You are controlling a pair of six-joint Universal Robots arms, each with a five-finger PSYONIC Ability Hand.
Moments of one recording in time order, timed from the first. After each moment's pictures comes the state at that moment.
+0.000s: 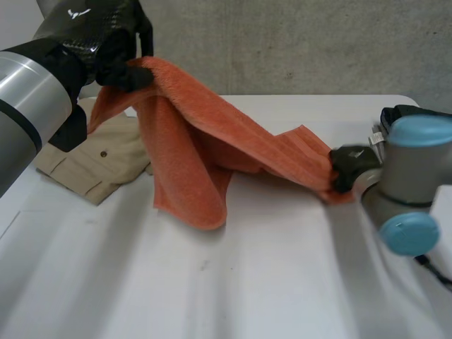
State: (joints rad) left arm 4.24 -1.61 -1.27 2.99 -1.52 3.19; right arm 1.89 -0.90 1.30 -0.05 1.62 2.88; left_hand 1.12 1.19 1.19 1.20 0.96; right_hand 1.13 1.18 1.19 1.20 0.97
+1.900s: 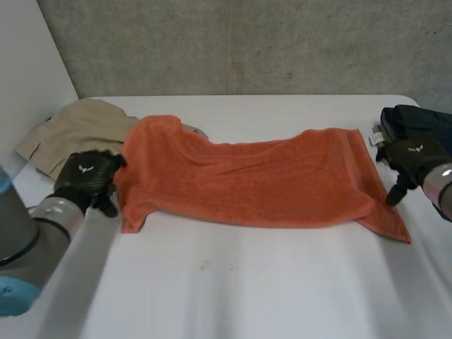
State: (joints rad) left arm 4.54 -1.83 -1.89 3.49 -1.43 3.45; right arm 1.62 -1.16 1.51 0.04 1.39 2.64; left_hand 0.40 0.40 0.40 0.40 0.22; right_hand 0.47 0.47 0.47 0.47 0.30
